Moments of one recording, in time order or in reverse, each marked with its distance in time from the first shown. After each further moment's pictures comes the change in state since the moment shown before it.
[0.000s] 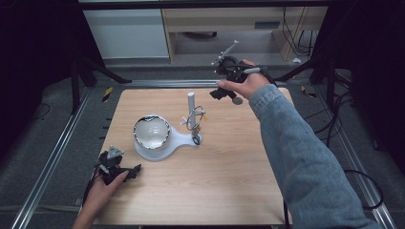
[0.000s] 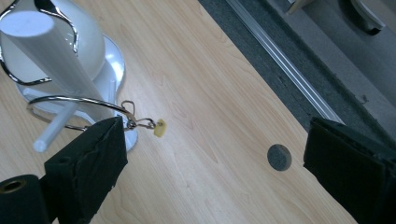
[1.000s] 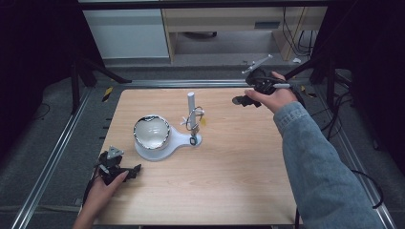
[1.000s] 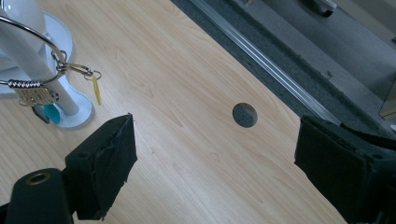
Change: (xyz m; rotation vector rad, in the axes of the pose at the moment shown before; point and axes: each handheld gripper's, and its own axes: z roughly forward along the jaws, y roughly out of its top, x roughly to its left) left arm 0.000 0.000 0.000 -0.001 0.001 -0.004; right arm -0.025 -0.077 -0.016 -0.037 -0.122 0.117
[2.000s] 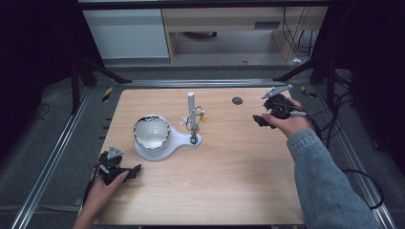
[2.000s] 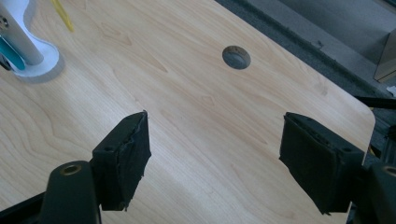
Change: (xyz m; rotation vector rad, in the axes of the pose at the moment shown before) left arm 0.000 0.000 0.000 0.000 0.002 -0.002; right arm -0.001 -0.092 0.008 0.013 -0.058 0.103
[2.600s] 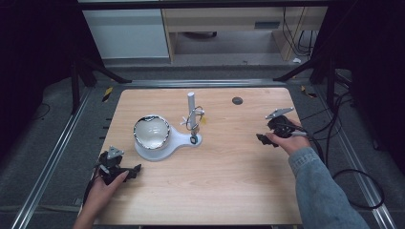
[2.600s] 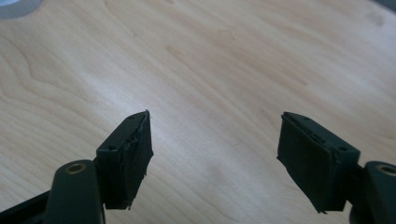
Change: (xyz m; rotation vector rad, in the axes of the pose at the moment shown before) left arm 0.000 0.000 0.000 0.003 0.004 -0.001; right arm 0.006 -0.071 0.038 0.062 0.056 0.070
